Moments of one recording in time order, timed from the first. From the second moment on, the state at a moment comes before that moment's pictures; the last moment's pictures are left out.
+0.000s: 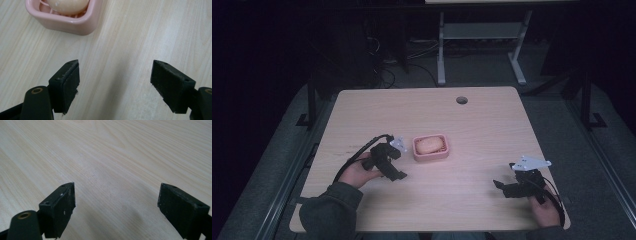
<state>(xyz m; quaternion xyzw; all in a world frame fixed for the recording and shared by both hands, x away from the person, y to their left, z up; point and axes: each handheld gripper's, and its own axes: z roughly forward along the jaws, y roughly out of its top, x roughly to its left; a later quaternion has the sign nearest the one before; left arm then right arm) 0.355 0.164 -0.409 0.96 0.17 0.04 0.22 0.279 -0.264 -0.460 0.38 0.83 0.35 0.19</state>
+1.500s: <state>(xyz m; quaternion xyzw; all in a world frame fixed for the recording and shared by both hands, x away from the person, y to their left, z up) 0.313 0.213 -0.430 0.95 0.19 0.04 0.23 0.279 -0.262 -0.464 0.39 0.84 0.34 0.18</state>
